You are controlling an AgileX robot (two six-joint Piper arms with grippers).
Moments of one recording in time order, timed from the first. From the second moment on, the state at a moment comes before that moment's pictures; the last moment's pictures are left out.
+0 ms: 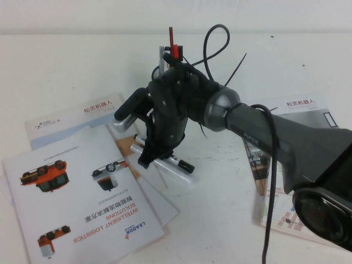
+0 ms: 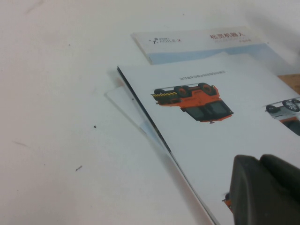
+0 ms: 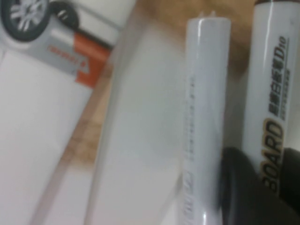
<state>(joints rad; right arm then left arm) 0.74 2.37 -2.13 -0.08 1.07 -0.22 -0.06 -0.01 0.02 -0.03 0.39 -0.13</state>
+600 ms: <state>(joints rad) 0.74 2.16 -2.14 0.08 0.83 -0.11 -0.06 -0.01 0.02 -0.03 0.39 -0.13</state>
